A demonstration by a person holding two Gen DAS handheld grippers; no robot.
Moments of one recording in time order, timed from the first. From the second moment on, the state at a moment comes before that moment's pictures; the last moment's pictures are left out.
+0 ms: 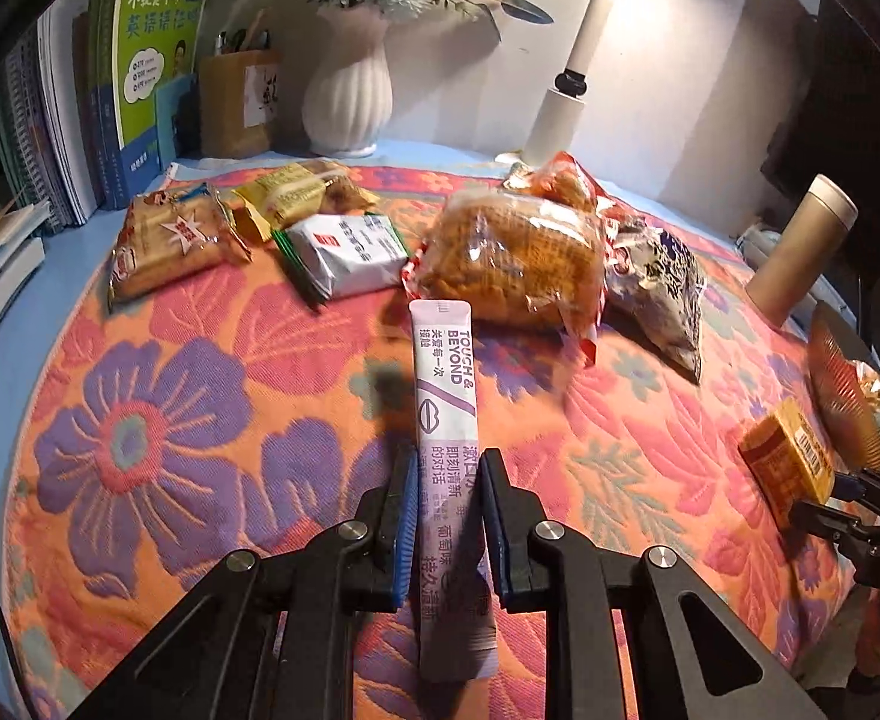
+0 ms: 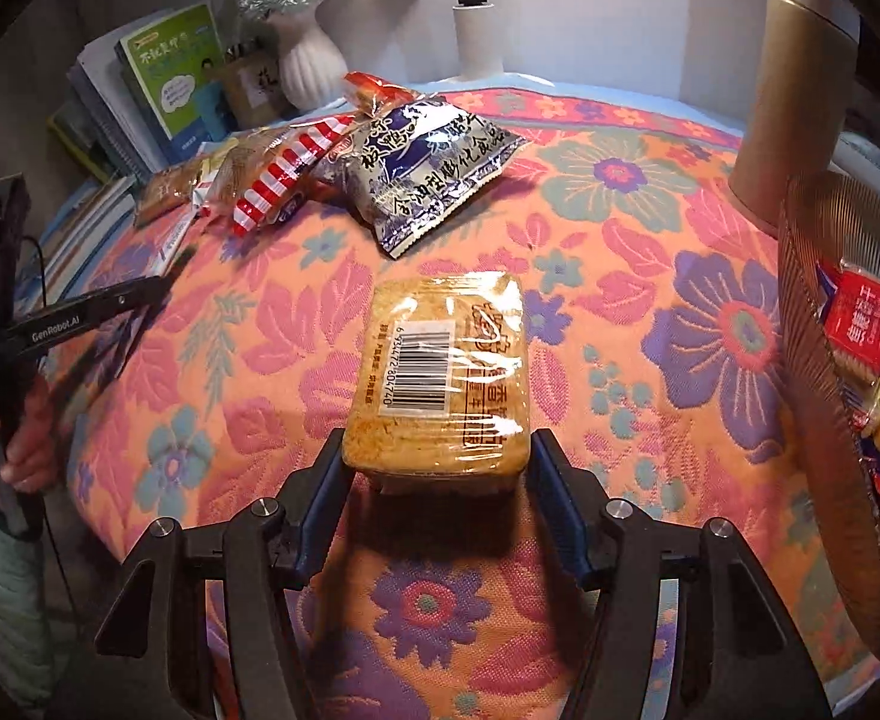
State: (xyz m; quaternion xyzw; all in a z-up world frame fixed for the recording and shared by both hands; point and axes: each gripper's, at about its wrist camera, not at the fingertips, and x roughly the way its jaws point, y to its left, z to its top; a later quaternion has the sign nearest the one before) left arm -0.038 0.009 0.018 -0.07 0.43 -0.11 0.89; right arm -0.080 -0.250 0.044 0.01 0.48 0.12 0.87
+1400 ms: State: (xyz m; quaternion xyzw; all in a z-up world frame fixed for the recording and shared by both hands) left arm -0.072 -0.182 0.139 0.01 0.33 -0.26 0.91; right arm -0.131 -0.371 0.141 0.17 0.33 0.08 0.93
